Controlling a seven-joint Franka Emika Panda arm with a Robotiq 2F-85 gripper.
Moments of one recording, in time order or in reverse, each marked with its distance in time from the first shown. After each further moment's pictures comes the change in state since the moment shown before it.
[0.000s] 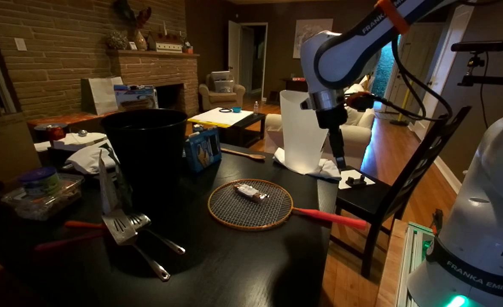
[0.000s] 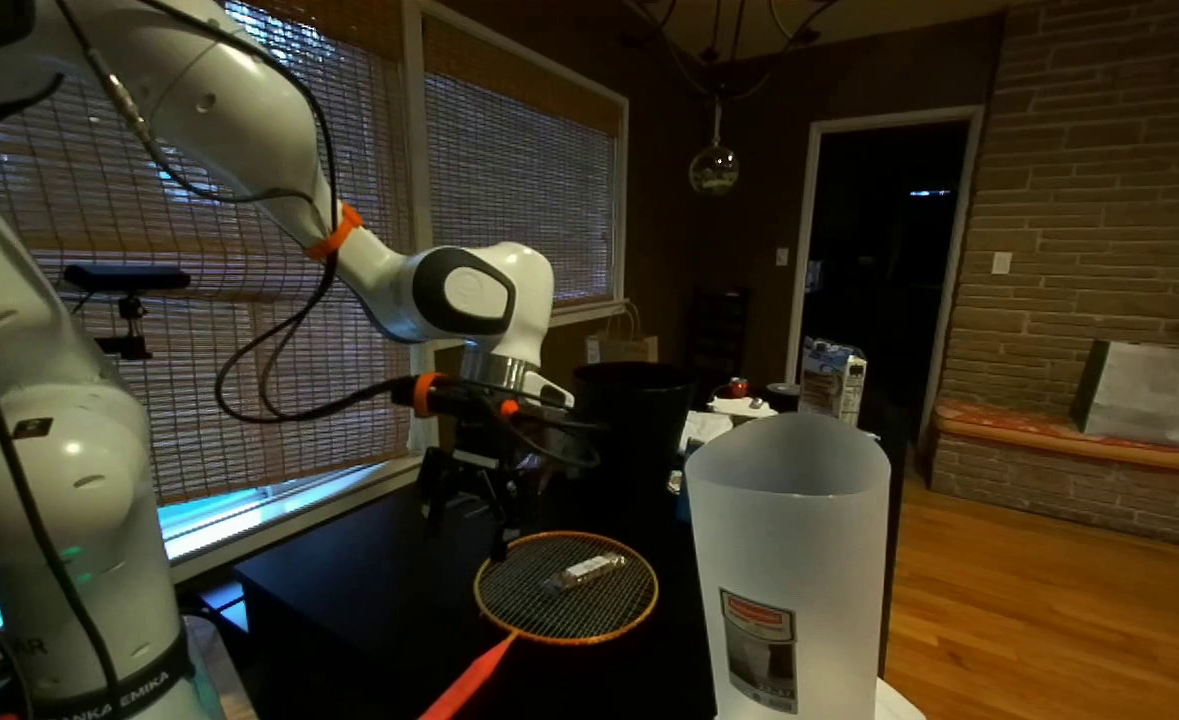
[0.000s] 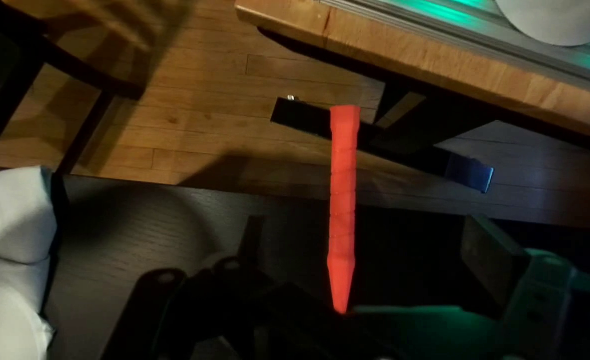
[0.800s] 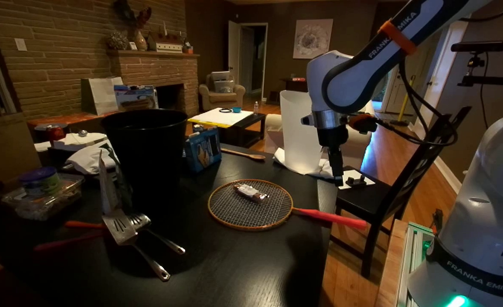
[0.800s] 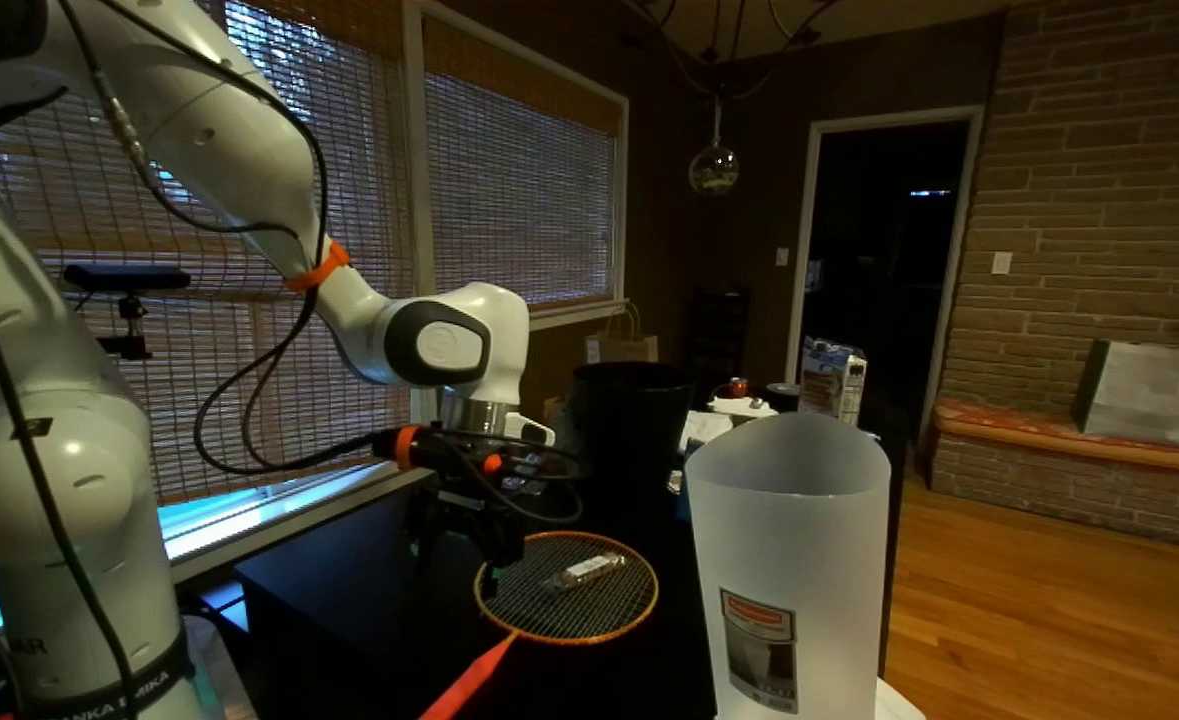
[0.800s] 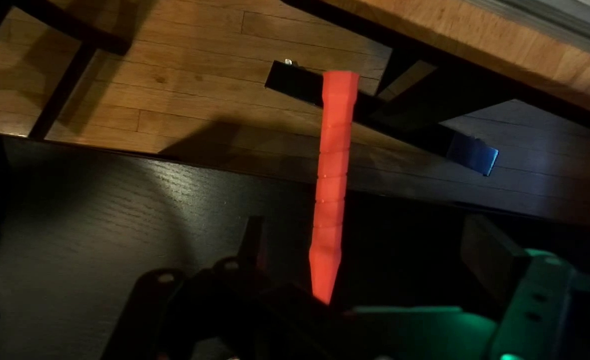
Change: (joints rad) arm -0.001 0.019 -0.011 -0.132 0.000 0.227 -0.024
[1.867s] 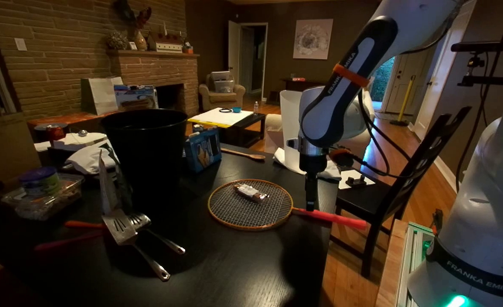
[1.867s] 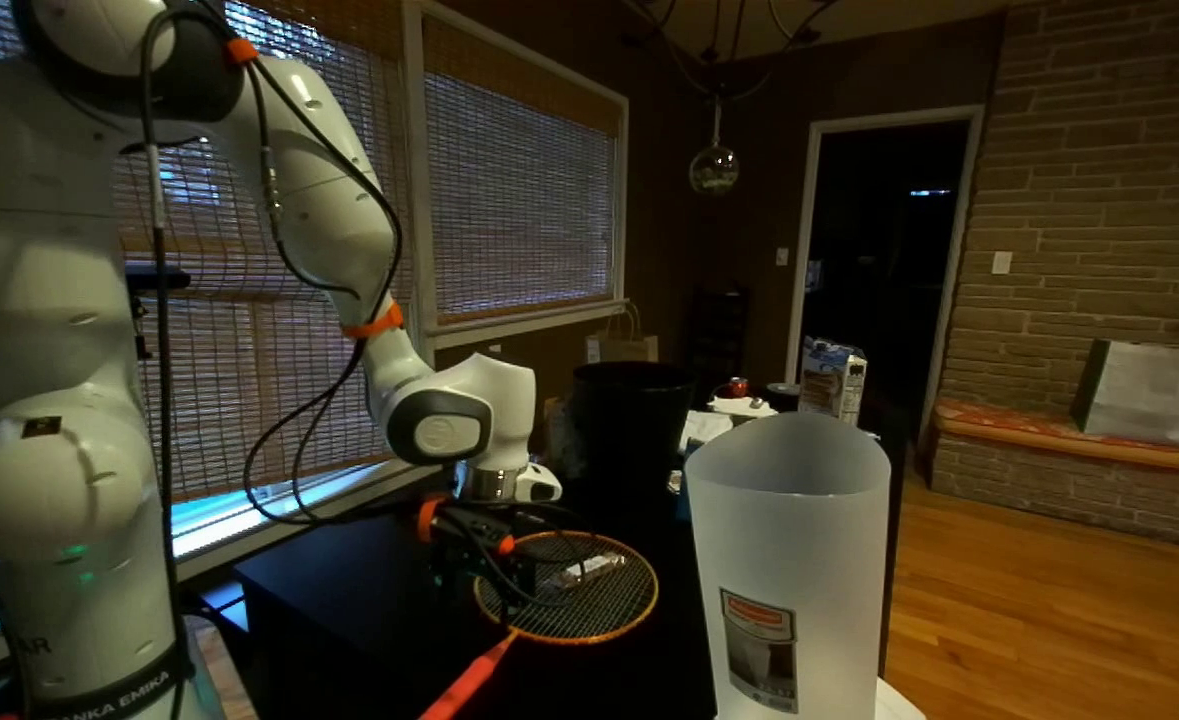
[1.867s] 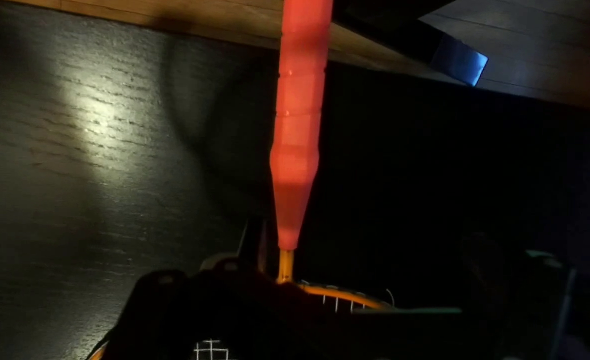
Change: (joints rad) arm 0.049 0.316 0.018 -0.003 0.336 0.445 -0.202
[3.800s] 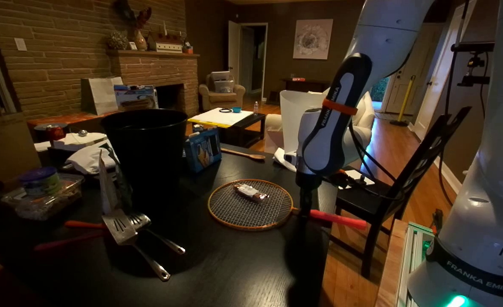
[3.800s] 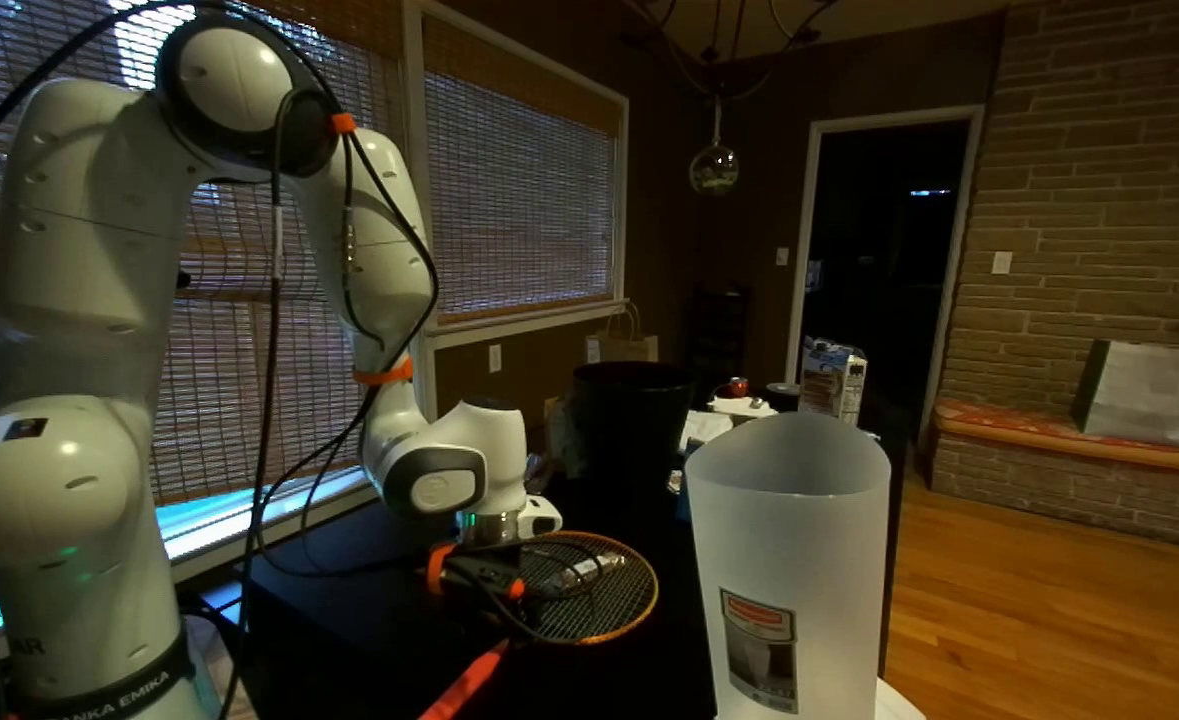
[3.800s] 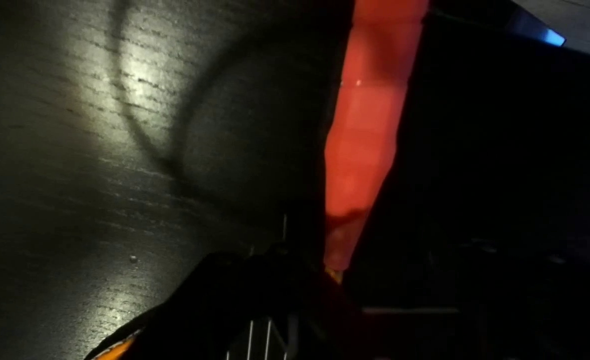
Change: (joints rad) arm -0.084 0.218 0.081 0.003 -0.059 0.329 -0.007
